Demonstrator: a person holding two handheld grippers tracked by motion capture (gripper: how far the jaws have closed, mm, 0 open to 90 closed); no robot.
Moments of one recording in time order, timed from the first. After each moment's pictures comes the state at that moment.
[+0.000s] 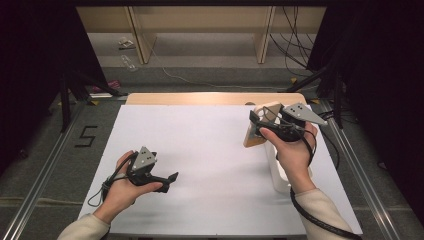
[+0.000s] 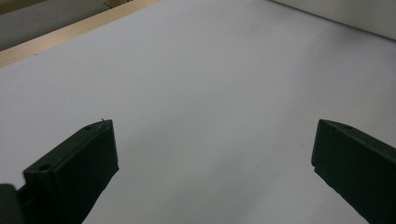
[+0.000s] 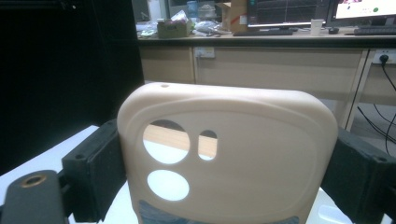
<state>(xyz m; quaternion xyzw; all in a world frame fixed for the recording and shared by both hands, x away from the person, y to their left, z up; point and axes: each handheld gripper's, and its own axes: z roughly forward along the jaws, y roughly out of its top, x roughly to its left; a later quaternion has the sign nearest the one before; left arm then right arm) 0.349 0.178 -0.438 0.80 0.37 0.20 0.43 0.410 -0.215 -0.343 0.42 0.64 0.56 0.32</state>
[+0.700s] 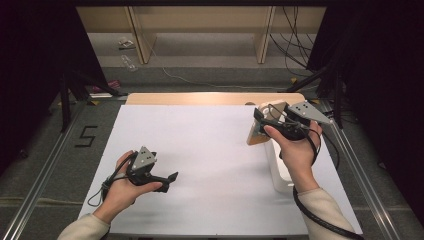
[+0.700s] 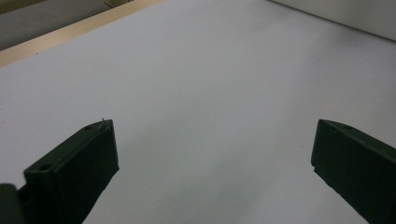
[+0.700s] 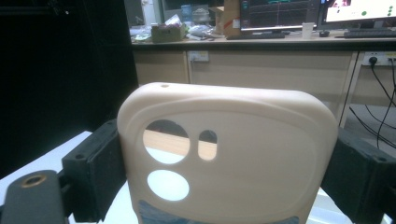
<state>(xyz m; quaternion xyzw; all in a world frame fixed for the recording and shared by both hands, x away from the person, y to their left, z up) 0.349 0.178 -0.438 0.80 0.37 0.21 0.43 0.410 -0.223 -0.339 0.43 0.63 0.56 0.32</state>
